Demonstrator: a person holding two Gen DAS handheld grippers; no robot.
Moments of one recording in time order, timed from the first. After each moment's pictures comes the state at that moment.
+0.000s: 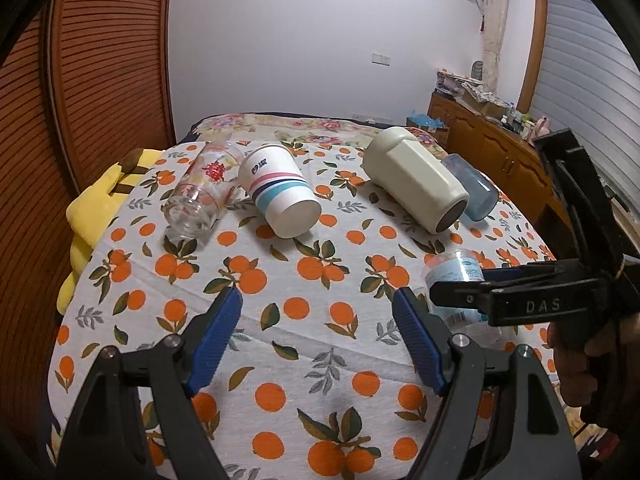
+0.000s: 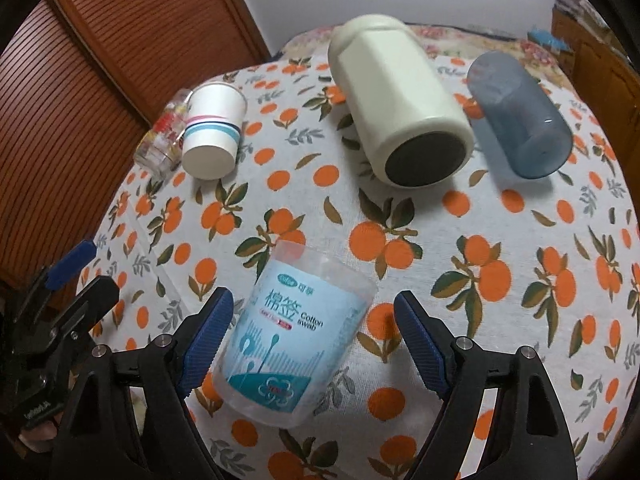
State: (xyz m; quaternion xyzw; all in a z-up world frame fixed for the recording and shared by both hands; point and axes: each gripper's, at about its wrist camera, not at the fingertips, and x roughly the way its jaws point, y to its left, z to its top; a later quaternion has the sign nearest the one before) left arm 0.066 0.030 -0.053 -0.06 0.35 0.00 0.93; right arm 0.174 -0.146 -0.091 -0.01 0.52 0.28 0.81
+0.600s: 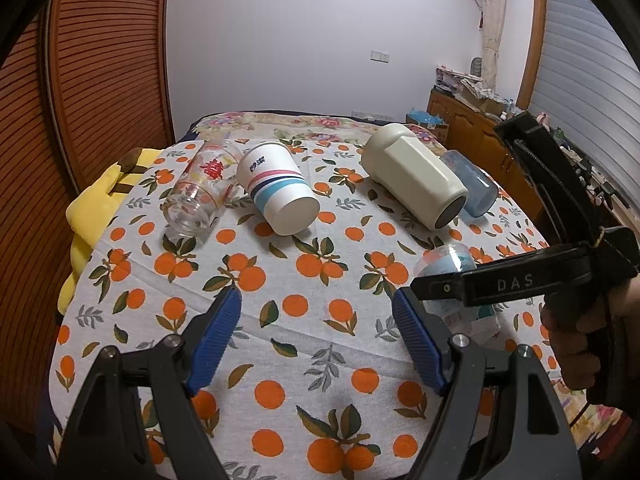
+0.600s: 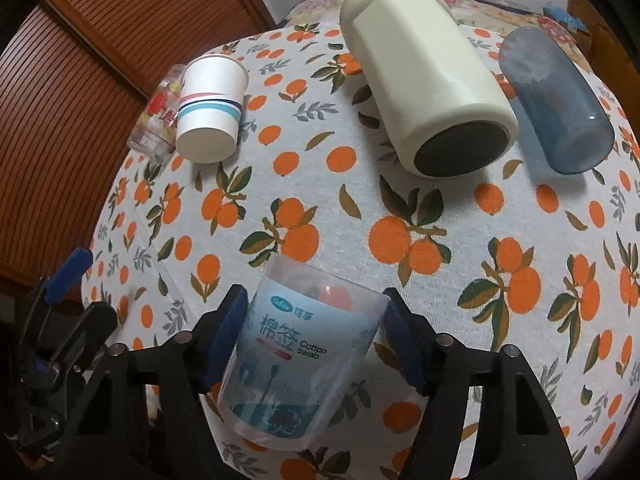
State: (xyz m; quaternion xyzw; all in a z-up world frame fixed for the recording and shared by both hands) left arm 0.065 0.027 -0.052 -0.06 0.36 0.00 0.93; right arm 0.192 -0.131 -0.100 -0.01 0.56 0.30 0.77
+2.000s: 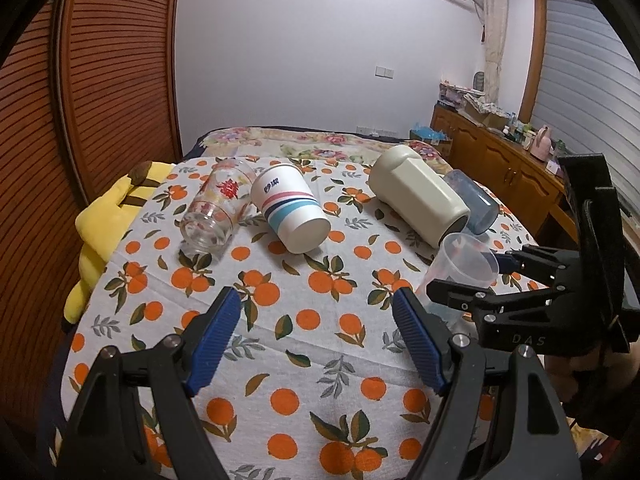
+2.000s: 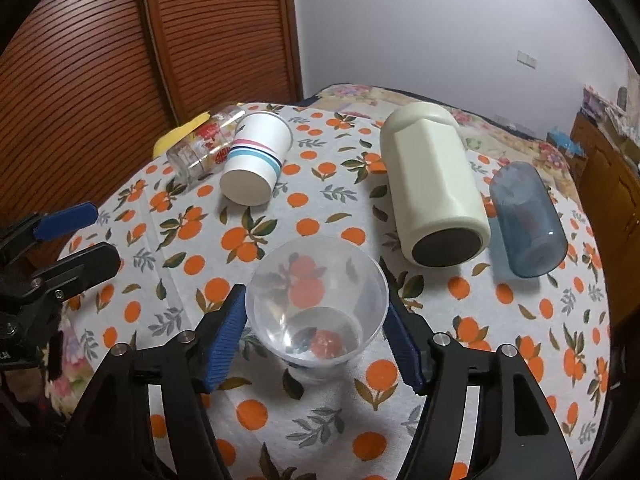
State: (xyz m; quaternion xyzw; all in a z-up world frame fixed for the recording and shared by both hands) left arm 0.057 0.036 -0.040 -0.06 0.33 0.01 0.94; right arm 0.149 -0.129 -0.073 -0.11 0.39 0.33 0.85
